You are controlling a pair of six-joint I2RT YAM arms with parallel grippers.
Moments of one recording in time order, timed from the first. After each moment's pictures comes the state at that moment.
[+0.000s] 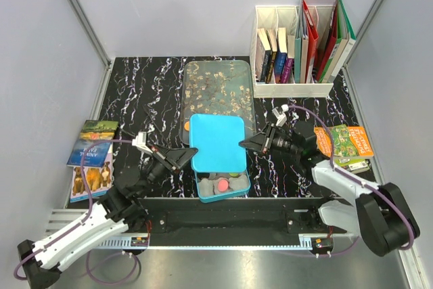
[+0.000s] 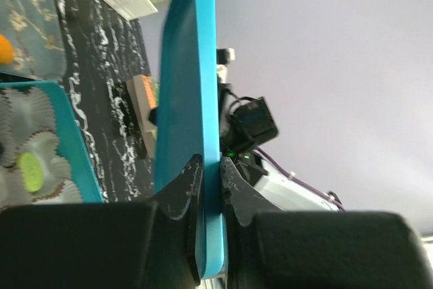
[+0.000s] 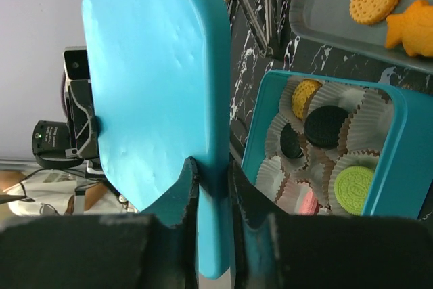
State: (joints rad) left arm -0.88 0.29 0.20 0.18 -0.16 -1.33; right arm 0.41 1.15 0.38 0.59 -0.73 1.08
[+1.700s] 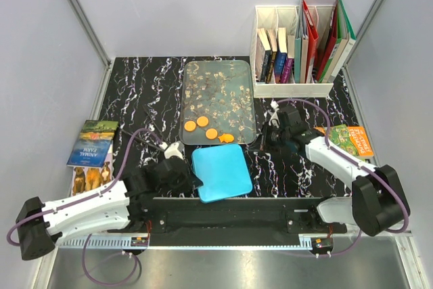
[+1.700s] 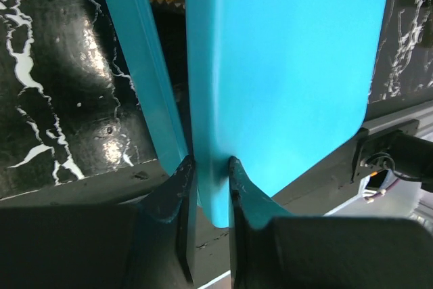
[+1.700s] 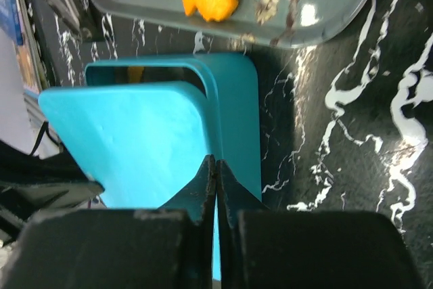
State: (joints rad) left arm -1.04 0.80 0.46 -0.52 -0.16 -1.16; right arm 0.43 1.29 0.72 -0.26 -0.43 0.63
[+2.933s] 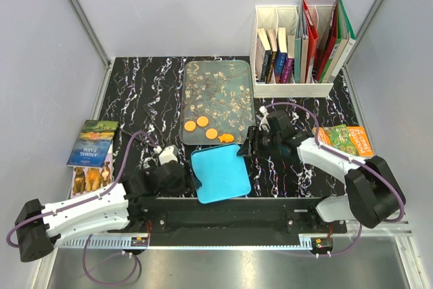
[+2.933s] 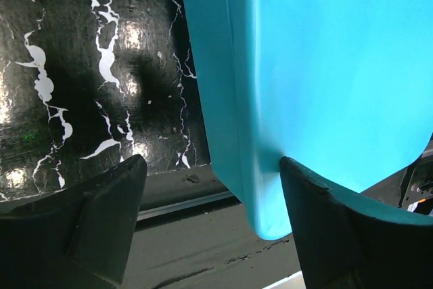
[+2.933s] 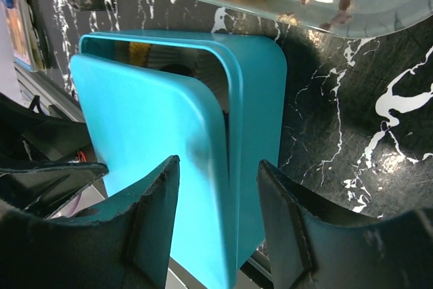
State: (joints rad) left arm -1.04 0.75 0.41 -0.60 -0.25 -1.16; right arm 0.52 1.35 0.70 -0.16 -0.44 0.64
